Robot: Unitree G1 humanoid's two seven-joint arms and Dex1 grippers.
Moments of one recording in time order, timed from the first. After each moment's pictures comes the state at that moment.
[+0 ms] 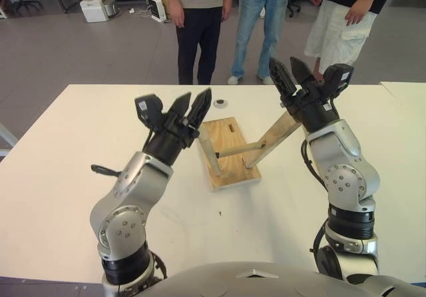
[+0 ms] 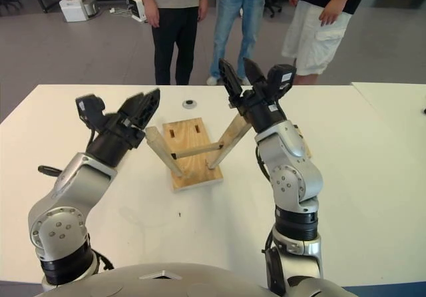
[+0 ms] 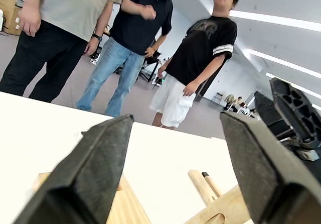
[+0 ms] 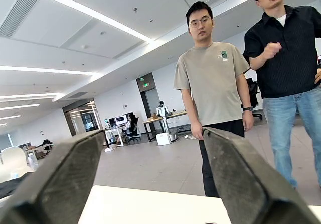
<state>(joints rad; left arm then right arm) -0.01 0.01 0.07 -0.75 -0.85 0.75 0.06 -0.30 -0.15 -0.10 -0.40 0.67 0.45 0.19</state>
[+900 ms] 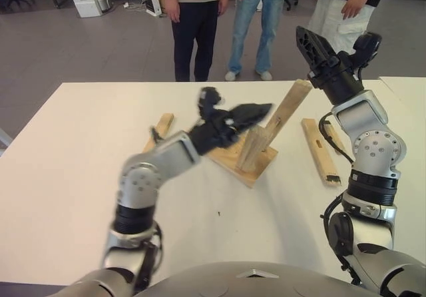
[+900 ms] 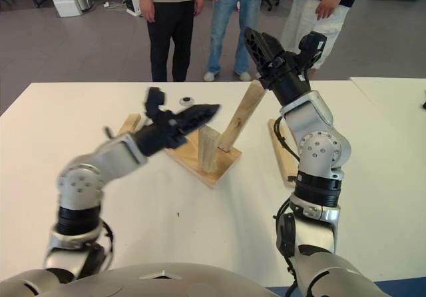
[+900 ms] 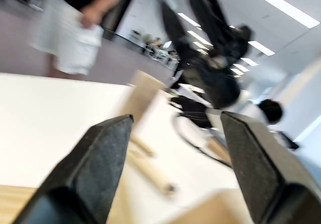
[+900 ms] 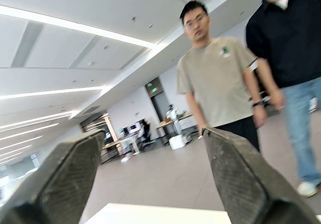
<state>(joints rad) -0.42 0.34 0.05 -0.33 -1.09 0.82 -0.15 -0.53 -0.26 -0.34 -0.13 0.86 0.48 0.28</state>
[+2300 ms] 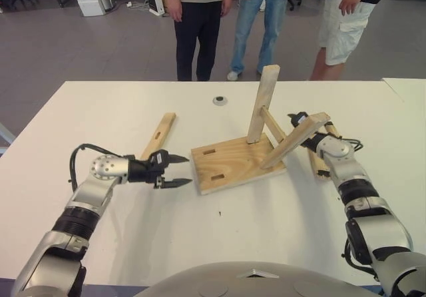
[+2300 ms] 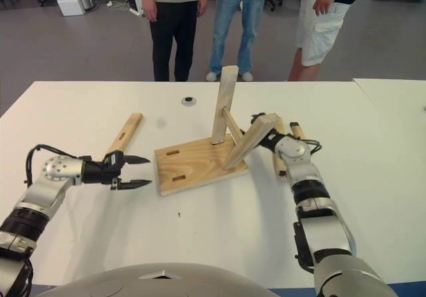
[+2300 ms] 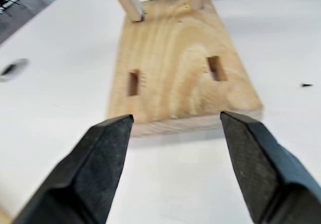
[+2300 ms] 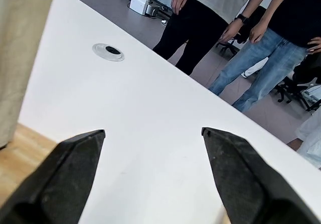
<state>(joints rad) -0.30 0.70 -0.18 0.30 -0.27 -0.12 -1.16 -0.55 -0.48 0.04 0.80 0.00 -0.23 0.61</state>
